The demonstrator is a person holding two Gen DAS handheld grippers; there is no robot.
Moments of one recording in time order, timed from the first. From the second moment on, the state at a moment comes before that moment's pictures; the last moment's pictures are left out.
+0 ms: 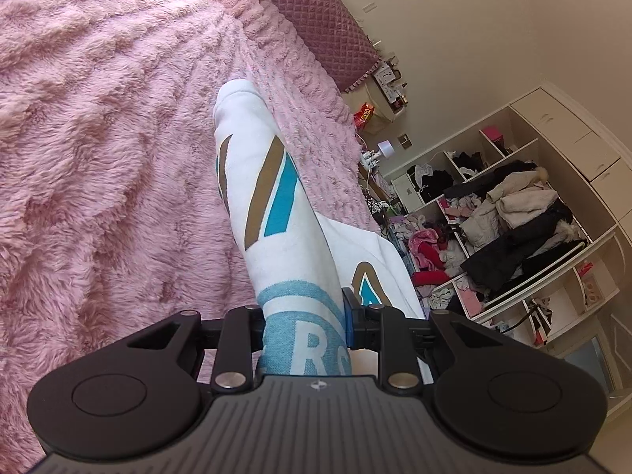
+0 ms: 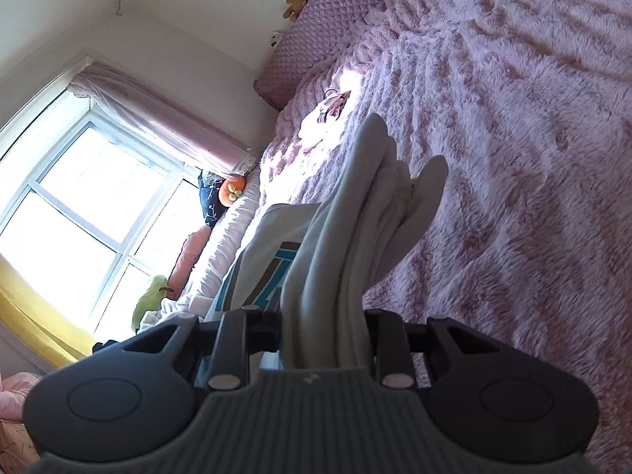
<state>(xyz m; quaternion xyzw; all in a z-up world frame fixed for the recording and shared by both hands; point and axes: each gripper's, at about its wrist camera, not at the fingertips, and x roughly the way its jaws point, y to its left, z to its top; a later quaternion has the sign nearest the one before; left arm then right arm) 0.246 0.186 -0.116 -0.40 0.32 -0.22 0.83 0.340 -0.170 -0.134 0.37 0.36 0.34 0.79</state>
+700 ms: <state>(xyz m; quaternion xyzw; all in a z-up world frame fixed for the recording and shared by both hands) 0.220 0.236 -0.188 -0.41 0.37 -0.14 0.82 0.337 -0.213 -0.221 0.36 0.43 0.28 0.78</state>
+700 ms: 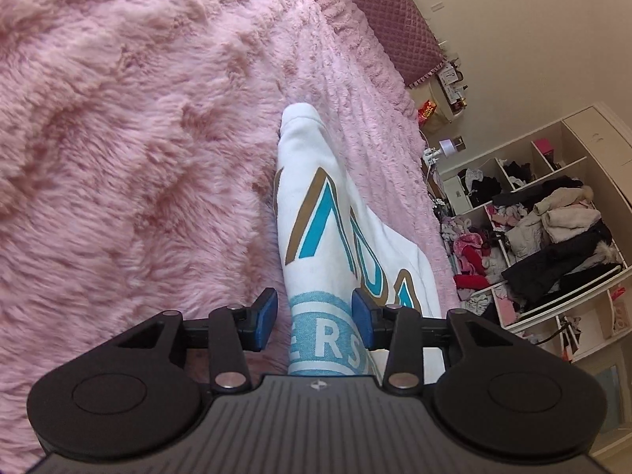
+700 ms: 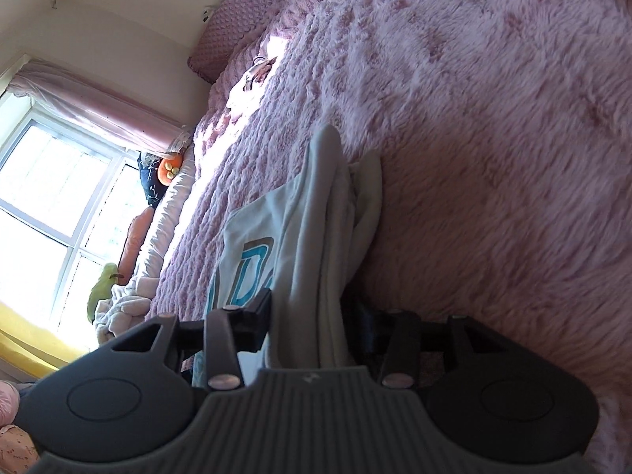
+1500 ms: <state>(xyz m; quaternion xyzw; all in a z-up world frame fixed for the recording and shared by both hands) 0.329 0.220 -0.210 -0.45 0.32 -0.12 0.82 0.439 -0.176 -0.227 0.34 0.38 0.27 0.81</state>
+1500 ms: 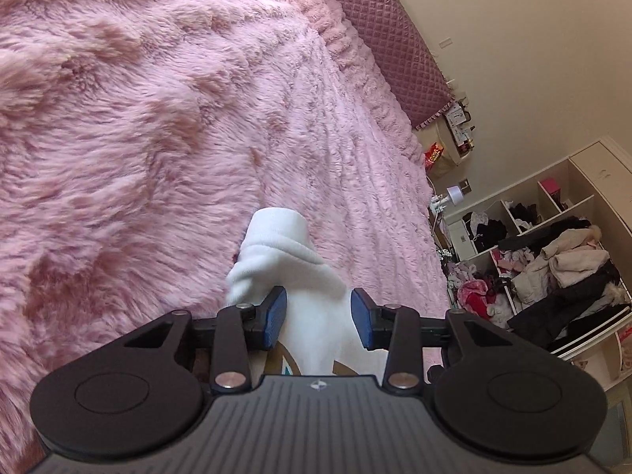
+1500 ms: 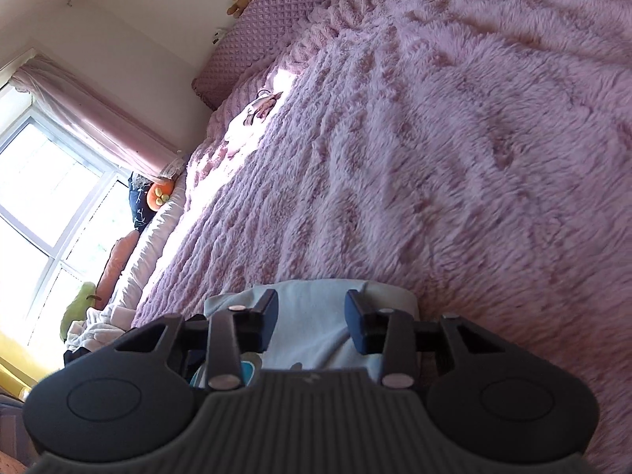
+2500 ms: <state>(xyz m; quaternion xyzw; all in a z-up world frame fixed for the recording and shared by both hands) 0.097 0.125 -0.152 -0.17 0.38 -0.12 0.90 0.183 -0.203 -0.179 0.07 0.39 0.24 0.89</state>
